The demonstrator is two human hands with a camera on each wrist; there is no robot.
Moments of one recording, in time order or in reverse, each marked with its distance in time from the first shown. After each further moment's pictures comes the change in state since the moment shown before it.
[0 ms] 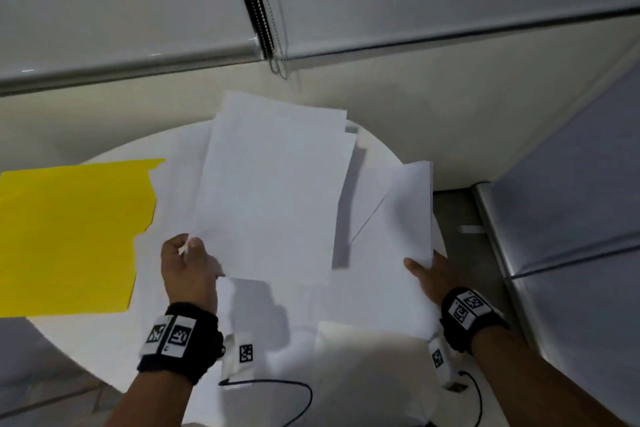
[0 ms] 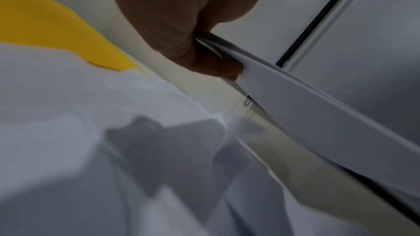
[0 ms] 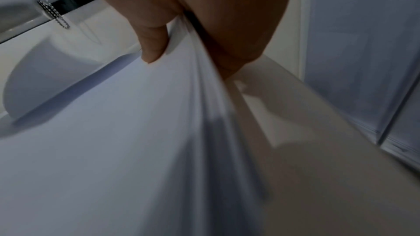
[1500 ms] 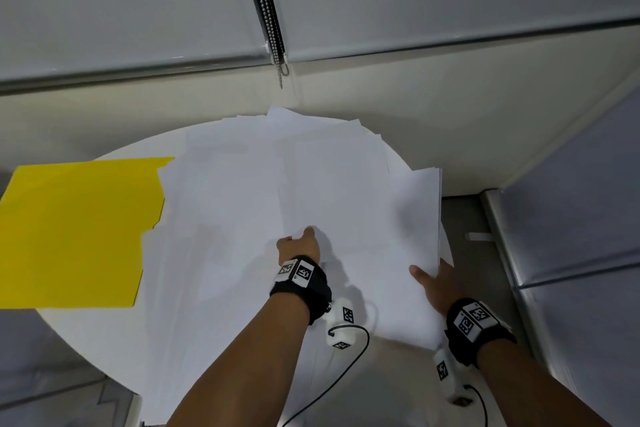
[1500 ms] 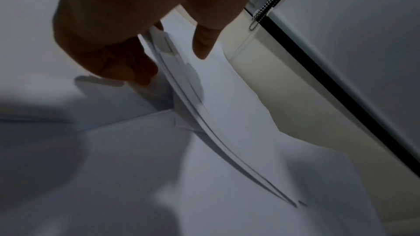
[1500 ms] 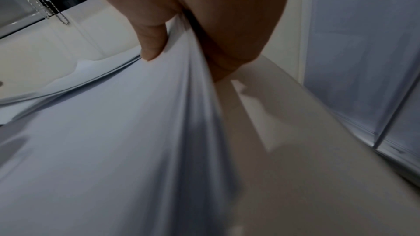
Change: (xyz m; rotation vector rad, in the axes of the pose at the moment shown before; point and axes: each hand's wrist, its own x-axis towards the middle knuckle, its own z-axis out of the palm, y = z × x) left_hand -0.031 -0.038 0.147 0.249 -0.204 -0.690; right_hand 0.011 0.013 0.001 -0.009 0.015 -0.016
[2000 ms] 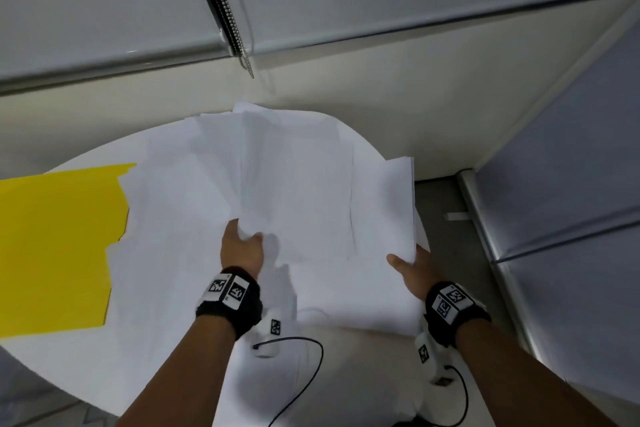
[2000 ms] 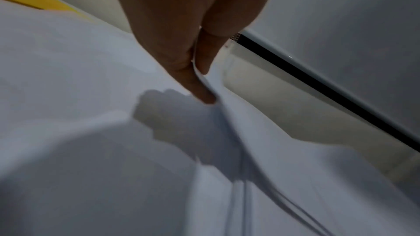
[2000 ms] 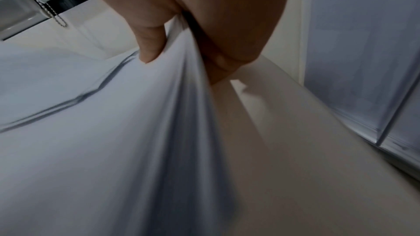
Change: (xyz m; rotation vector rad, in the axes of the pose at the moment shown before) left_hand 0.029 0.001 -0.054 0.189 0.023 0.446; right_hand -0.008 -0.013 -0.005 0.062 -0.066 0.030
